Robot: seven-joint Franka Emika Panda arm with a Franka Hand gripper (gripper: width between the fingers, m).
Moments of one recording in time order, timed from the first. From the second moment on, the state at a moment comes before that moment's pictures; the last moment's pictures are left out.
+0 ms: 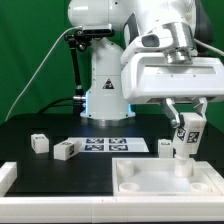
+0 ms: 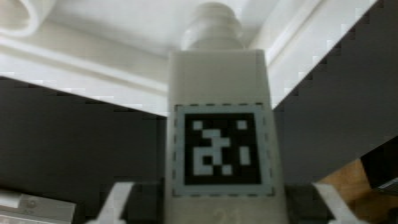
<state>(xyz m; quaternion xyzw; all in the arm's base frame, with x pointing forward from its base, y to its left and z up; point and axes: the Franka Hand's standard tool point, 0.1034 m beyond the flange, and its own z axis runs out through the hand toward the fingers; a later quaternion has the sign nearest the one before) 0.589 0.109 0.118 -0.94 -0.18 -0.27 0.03</state>
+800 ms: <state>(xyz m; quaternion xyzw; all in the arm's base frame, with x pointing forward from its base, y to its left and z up) 0.600 0.113 0.103 -0.94 -0.19 -0.27 0.03</state>
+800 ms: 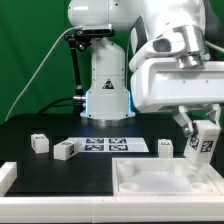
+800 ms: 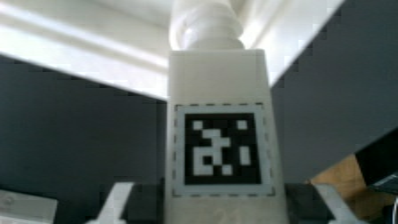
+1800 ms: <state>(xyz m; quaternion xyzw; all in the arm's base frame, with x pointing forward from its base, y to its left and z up) 0.613 0.122 0.096 -0.93 -0.19 -0.31 0.03</state>
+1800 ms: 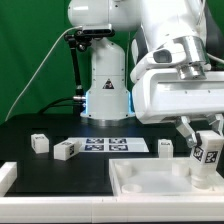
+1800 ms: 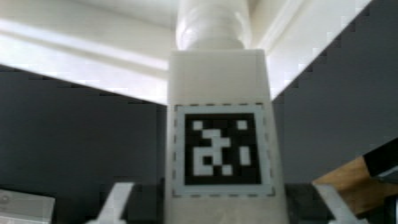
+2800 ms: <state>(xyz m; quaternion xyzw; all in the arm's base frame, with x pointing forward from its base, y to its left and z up) 0.605 0.115 0.080 -0.94 -0.18 -0.29 0.04</state>
